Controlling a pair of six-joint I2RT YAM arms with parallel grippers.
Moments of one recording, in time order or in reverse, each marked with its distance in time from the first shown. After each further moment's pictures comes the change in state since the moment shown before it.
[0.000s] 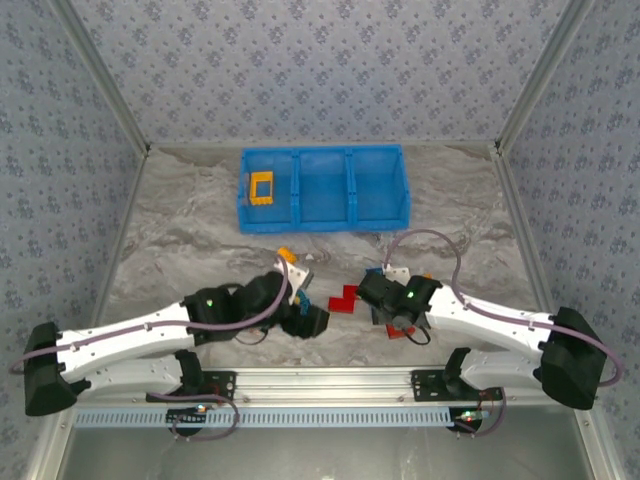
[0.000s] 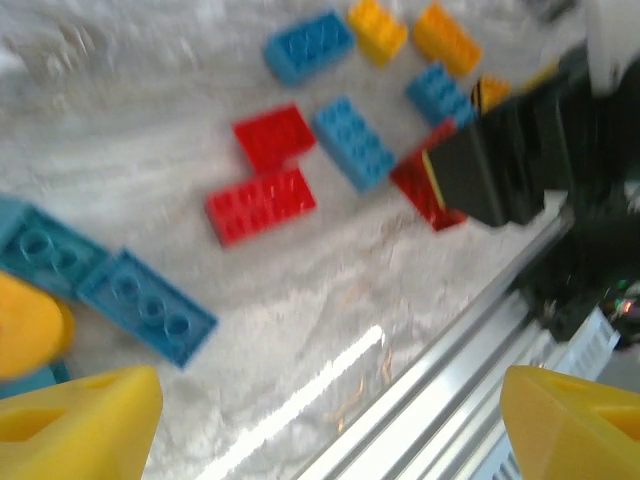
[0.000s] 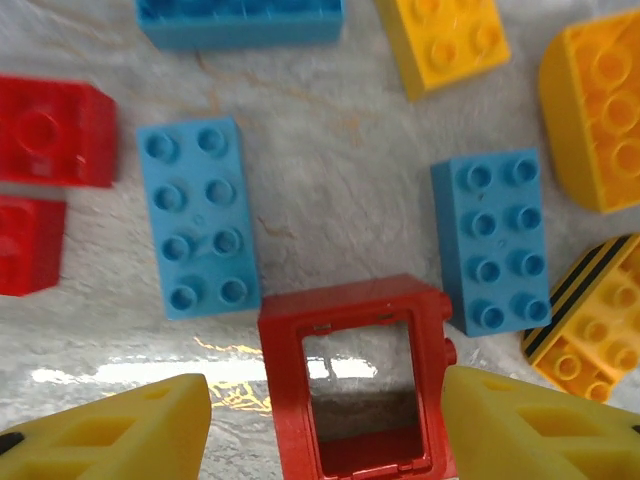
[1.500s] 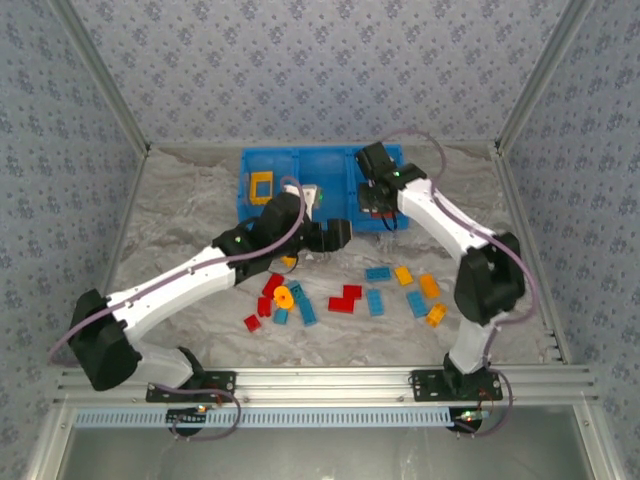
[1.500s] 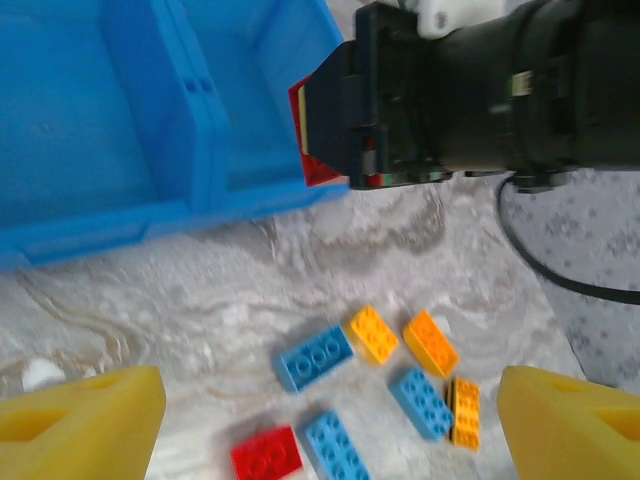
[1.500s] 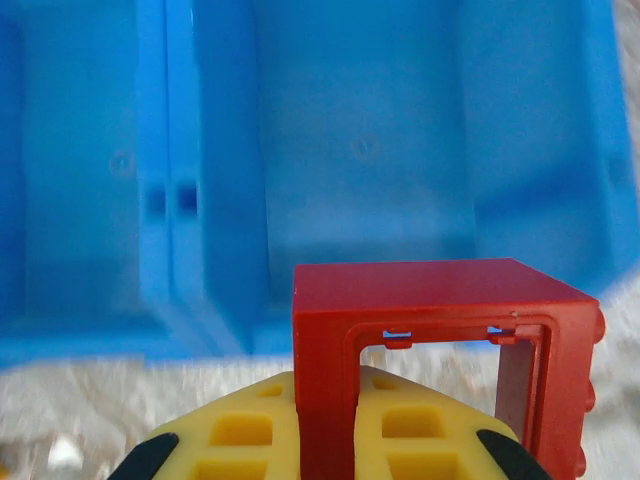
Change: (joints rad) left arm 0.373 0.413 0.419 0.221 0.088 0.030; right arm -0.509 0.671 0.919 0.090 -0.102 -0.470
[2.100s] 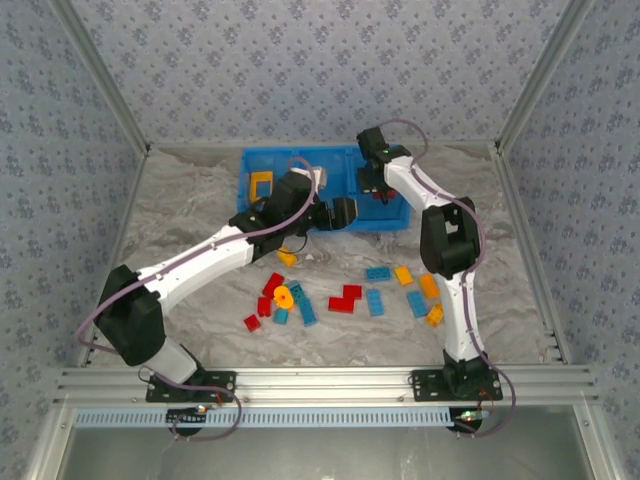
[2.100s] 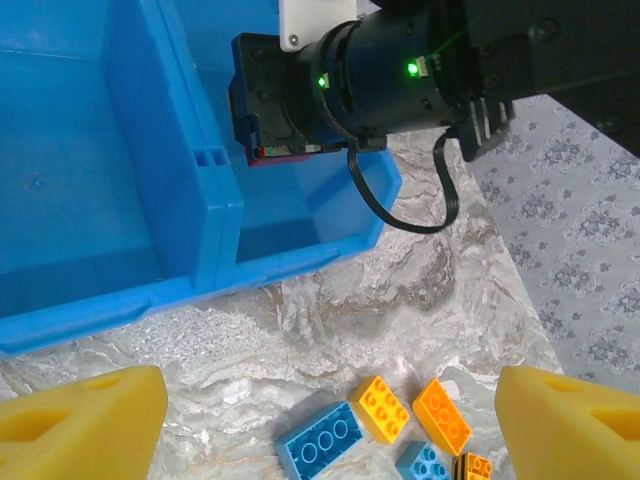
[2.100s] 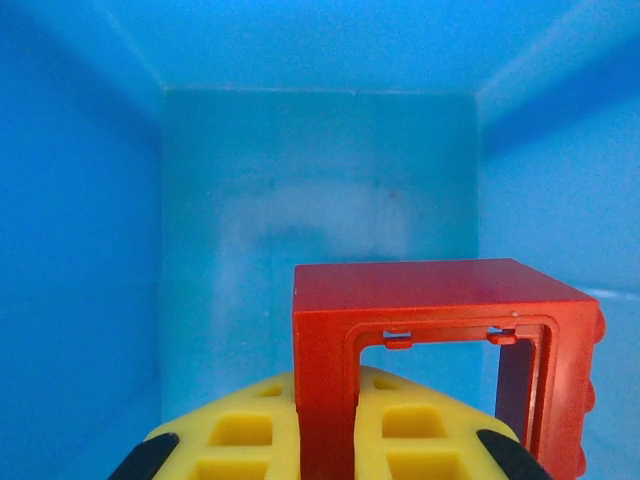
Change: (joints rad) left arm 0.069 0.156 0.097 0.077 0.057 -0.001; right arm -0.123 0.441 0.385 0.023 -0.007 -0.195
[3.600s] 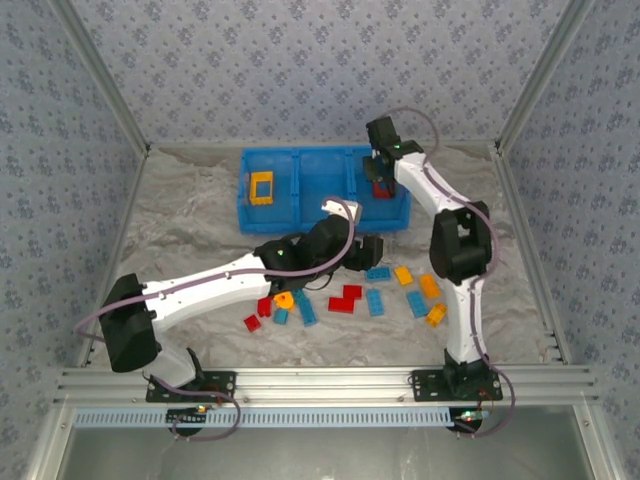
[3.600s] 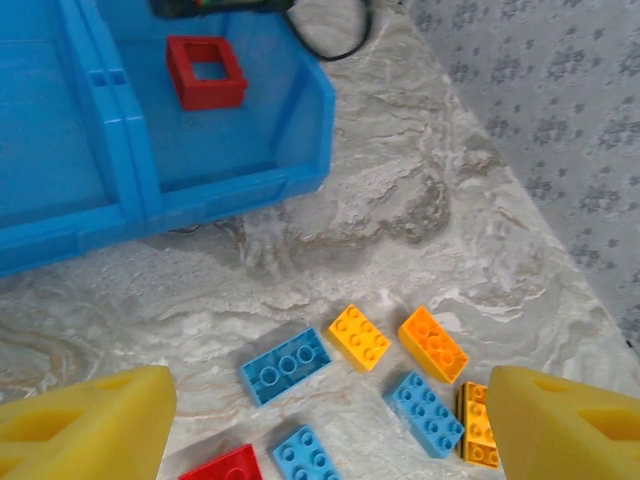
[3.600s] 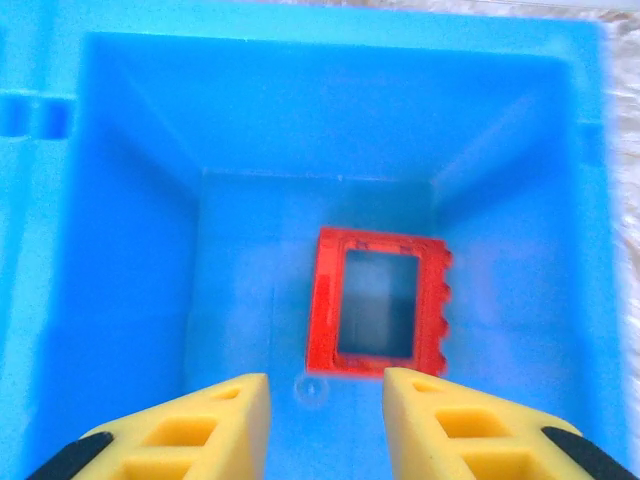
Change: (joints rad) left arm -0.330 -0.019 0.016 -0.116 -0.362 0.001; right arm -0.013 -0.180 -0.107 0.078 -0.026 -0.050
